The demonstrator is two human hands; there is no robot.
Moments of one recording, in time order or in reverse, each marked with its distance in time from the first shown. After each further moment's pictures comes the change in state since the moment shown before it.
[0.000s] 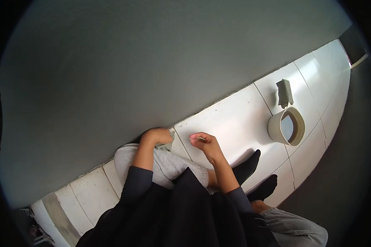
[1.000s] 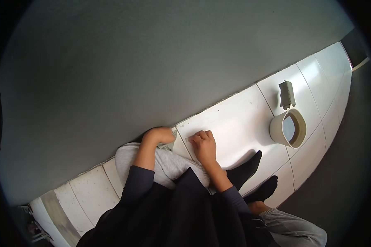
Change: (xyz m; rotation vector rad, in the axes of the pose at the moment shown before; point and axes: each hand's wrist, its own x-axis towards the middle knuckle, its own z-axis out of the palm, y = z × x) left_hand 0.004 -0.002 0.004 -0.056 0.012 -0.012; right_hand 0.005 0.015 0.024 -1.167 0.331 -0.738
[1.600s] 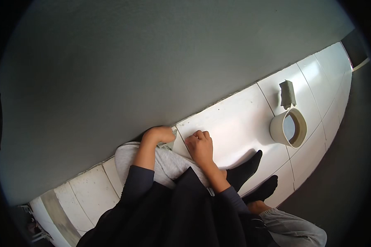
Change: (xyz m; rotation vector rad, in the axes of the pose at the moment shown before) left_hand -0.007 0.004 -0.005 0.002 0.003 -0.002; right_hand -0.002 -0.008 0.009 -0.021 -0.008 -0.010
